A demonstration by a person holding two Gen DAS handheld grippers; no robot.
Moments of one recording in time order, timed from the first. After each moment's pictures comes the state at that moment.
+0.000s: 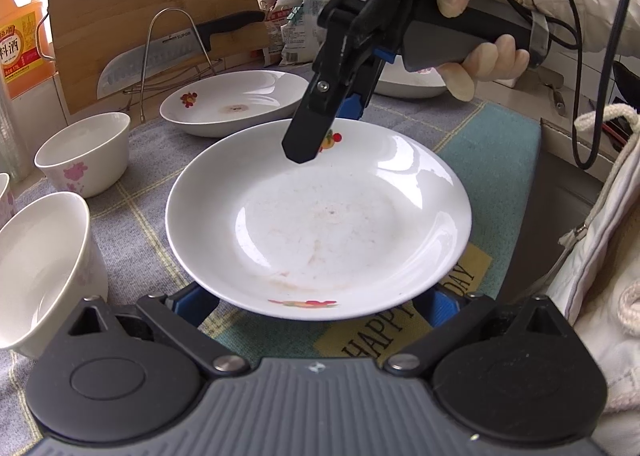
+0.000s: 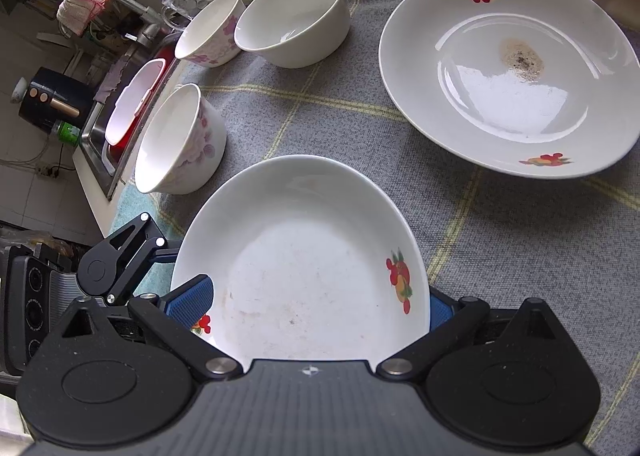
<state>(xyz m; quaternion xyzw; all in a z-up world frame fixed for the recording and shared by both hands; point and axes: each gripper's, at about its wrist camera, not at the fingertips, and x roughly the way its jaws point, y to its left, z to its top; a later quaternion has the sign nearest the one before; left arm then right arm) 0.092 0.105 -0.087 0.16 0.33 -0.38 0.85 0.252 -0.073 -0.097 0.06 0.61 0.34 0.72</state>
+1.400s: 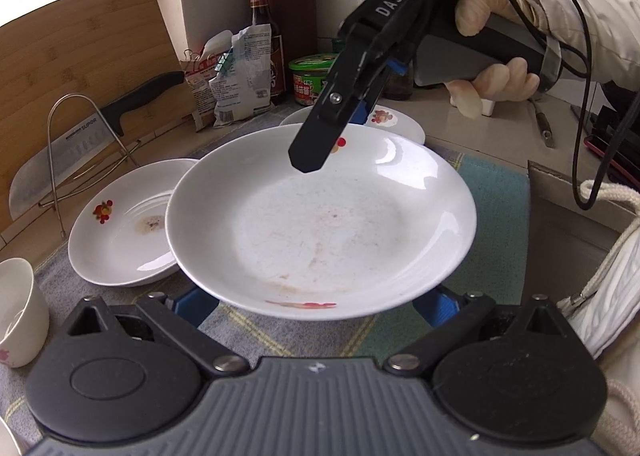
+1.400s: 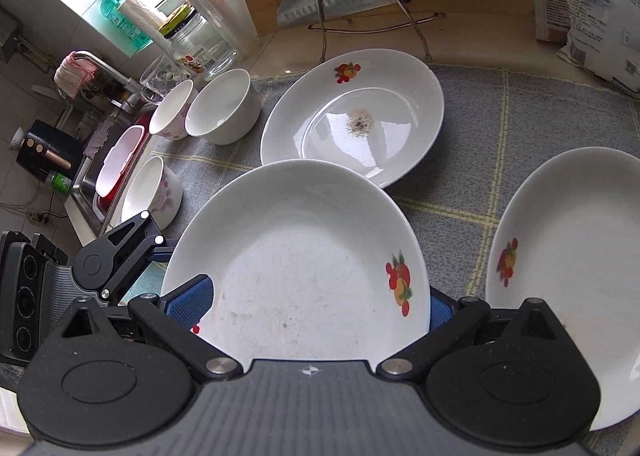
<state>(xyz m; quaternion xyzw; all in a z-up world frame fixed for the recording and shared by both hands) 0.142 -0.022 -0.053 0.19 0.30 -0.43 0.83 0.252 -0.219 -0.050 0.10 0.55 0.30 0.78</state>
